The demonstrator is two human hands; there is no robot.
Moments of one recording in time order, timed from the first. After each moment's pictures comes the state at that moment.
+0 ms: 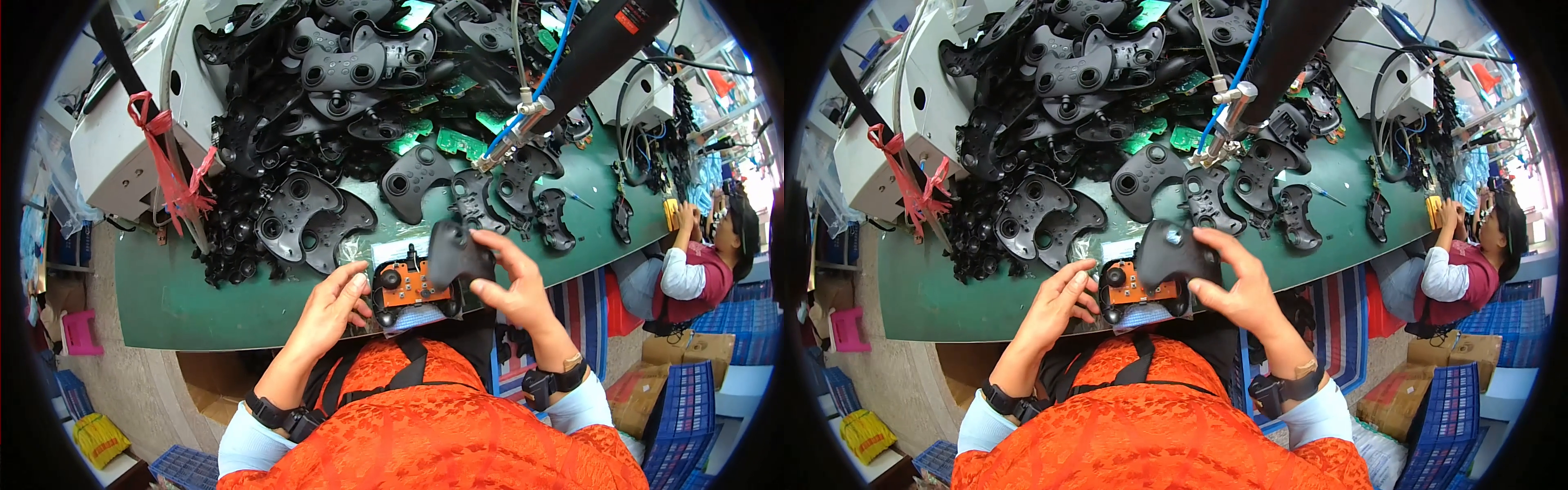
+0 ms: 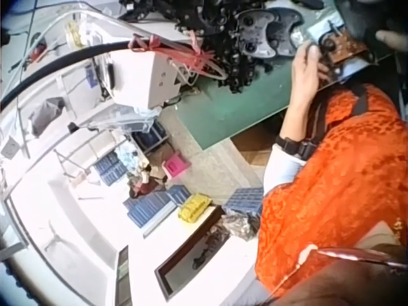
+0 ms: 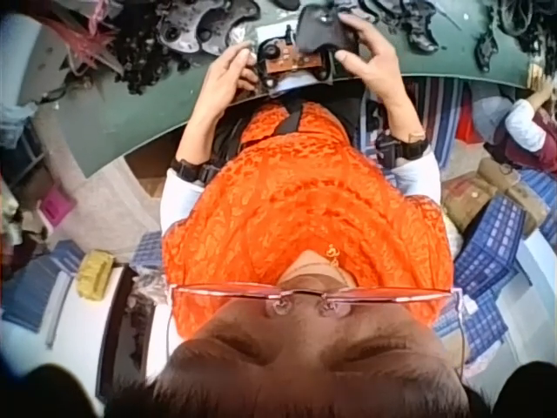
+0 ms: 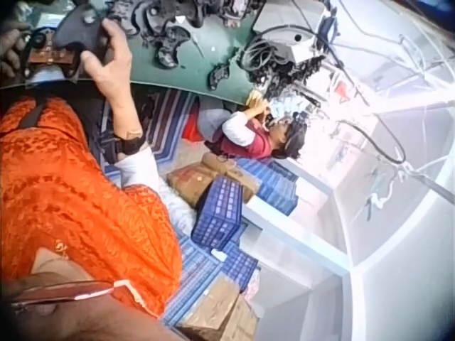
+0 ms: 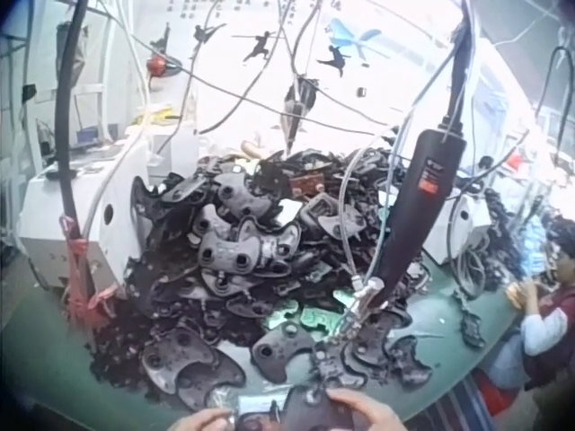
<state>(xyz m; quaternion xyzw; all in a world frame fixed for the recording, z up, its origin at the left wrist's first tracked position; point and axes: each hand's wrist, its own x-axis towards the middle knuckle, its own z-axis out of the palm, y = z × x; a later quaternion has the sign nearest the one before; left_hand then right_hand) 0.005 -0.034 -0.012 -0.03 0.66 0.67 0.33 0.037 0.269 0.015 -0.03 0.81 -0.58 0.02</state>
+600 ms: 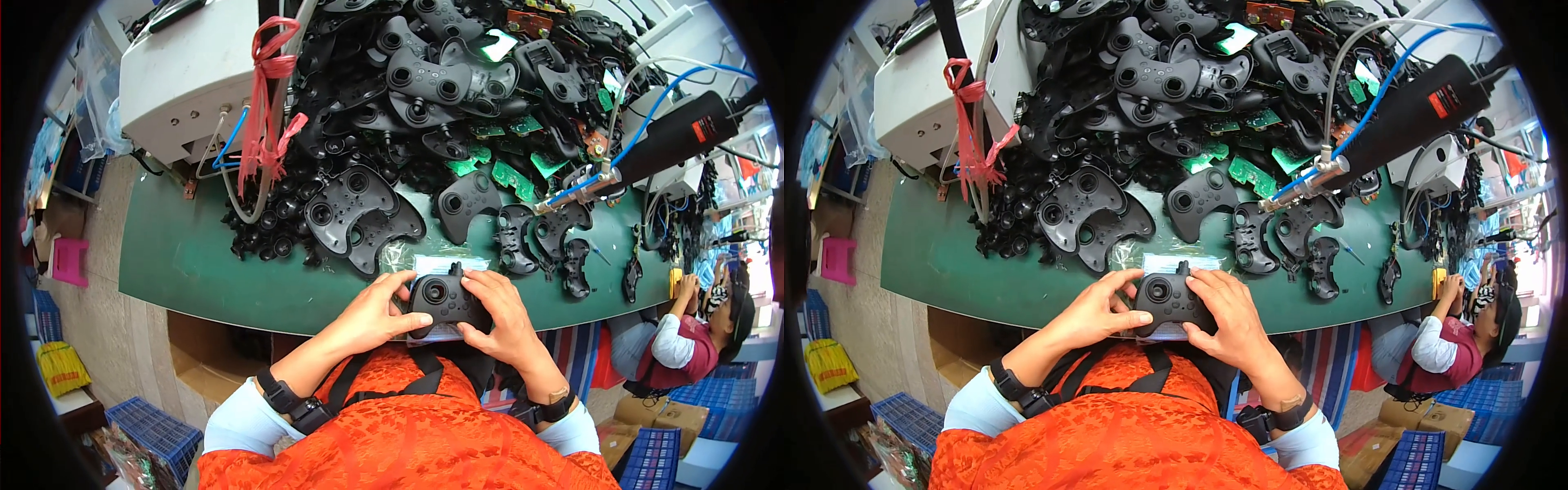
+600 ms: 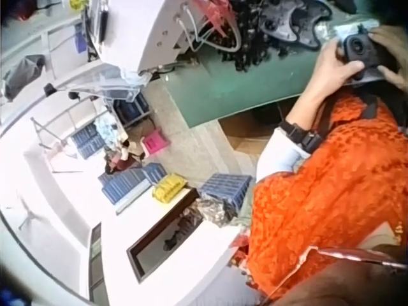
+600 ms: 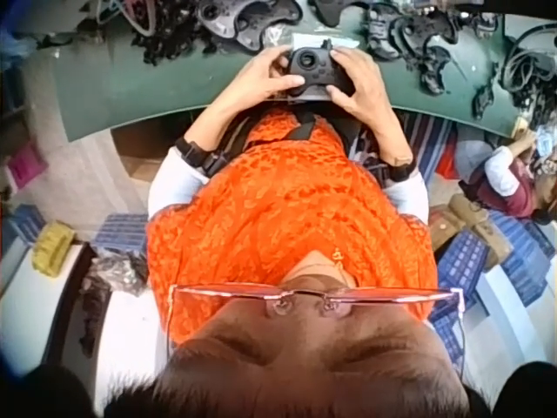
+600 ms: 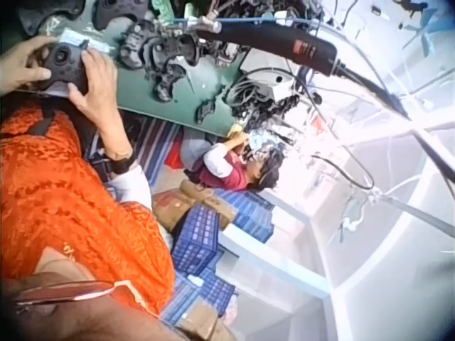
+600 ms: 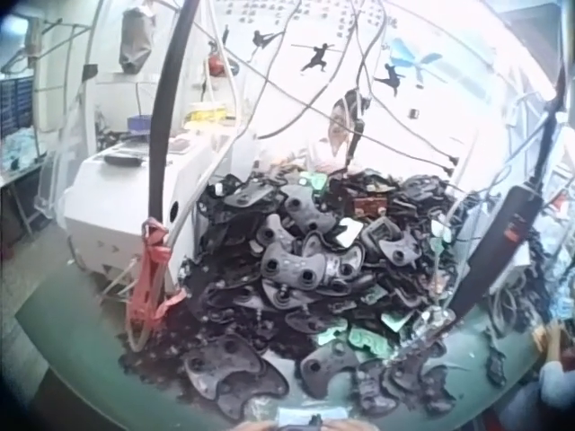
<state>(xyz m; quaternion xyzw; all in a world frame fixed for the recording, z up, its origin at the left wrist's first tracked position) 0.005 -0.031 -0.016 0.07 0.73 0.60 0.32 0.028 0.226 0.016 -0.25 0.92 -0.31 0.01</state>
